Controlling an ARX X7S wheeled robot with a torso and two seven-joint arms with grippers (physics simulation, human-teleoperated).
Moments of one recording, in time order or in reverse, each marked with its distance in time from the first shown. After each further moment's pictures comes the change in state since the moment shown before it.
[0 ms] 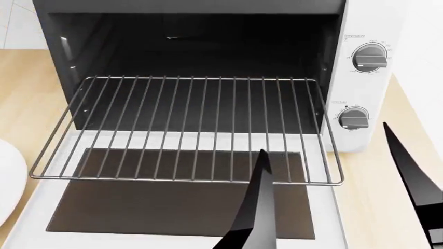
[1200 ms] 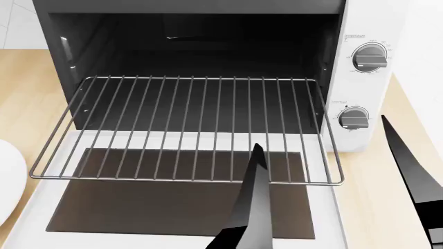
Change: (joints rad) left arm -0.368 0.000 -0.639 0.166 -0.702 -0.477 -0.434; right arm 0.031 0.000 -0.032 0.000 -0.019 0.010 0.000
